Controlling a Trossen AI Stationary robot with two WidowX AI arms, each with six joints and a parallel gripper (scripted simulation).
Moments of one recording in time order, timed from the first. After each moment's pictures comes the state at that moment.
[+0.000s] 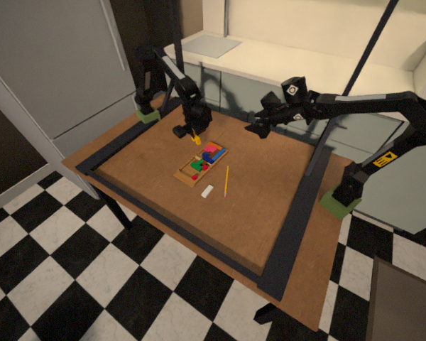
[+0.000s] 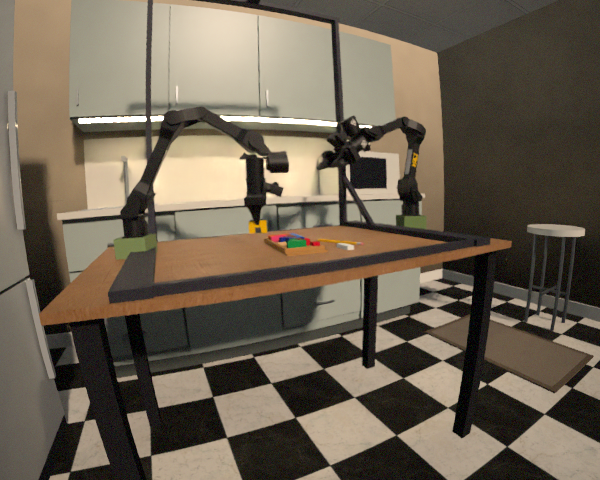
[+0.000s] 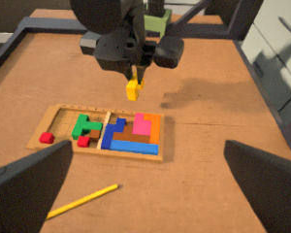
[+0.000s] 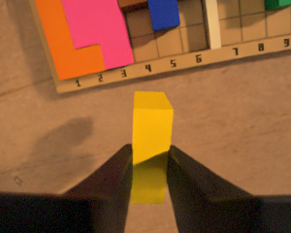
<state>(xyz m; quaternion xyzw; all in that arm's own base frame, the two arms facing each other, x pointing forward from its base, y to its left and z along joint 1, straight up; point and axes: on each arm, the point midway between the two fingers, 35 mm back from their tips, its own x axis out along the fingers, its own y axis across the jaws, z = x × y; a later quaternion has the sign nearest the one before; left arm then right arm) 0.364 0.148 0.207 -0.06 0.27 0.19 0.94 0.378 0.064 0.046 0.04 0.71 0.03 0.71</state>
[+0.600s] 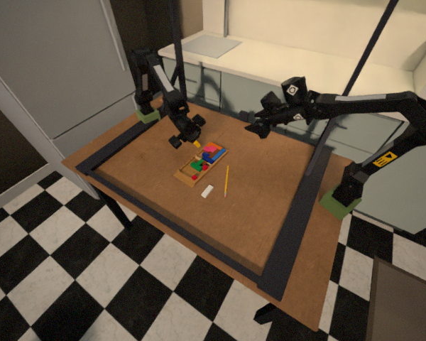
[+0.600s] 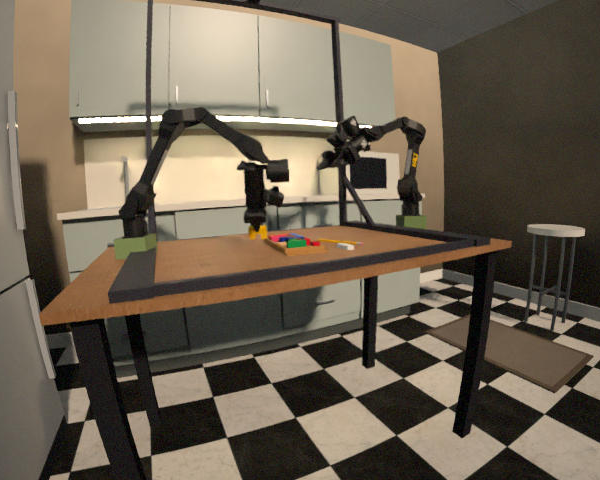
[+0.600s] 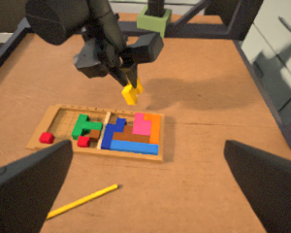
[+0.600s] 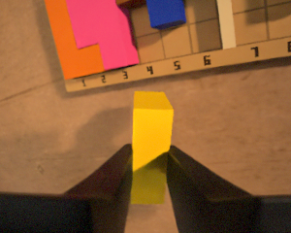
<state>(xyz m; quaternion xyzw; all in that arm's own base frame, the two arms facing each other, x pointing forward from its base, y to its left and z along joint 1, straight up) 0.364 0.148 0.207 -0.06 0.27 0.19 0.94 0.377 0.044 0.025 0.15 0.69 0.13 0.70</state>
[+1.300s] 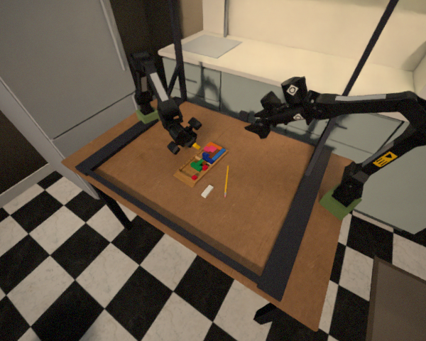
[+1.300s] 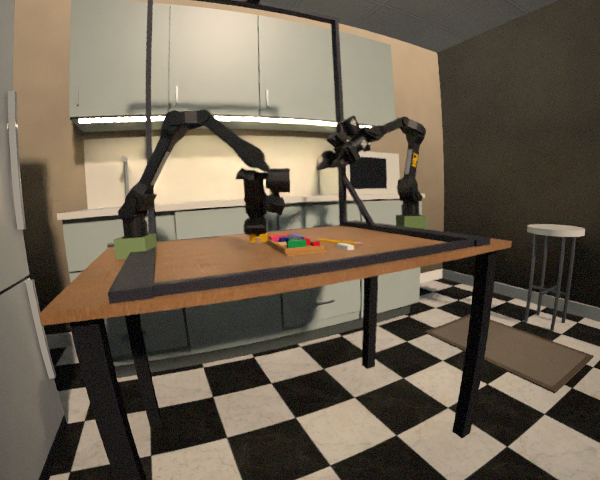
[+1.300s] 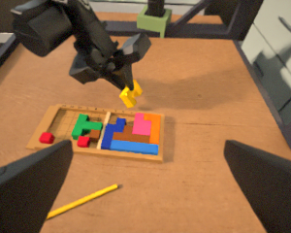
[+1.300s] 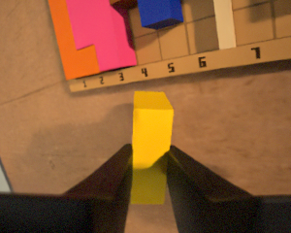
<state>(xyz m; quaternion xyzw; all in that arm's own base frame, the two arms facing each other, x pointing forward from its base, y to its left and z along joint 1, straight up) 0.364 0.148 0.207 -0.06 0.27 0.19 0.94 0.377 0.033 0.012 0.21 0.68 0.18 0.68</state>
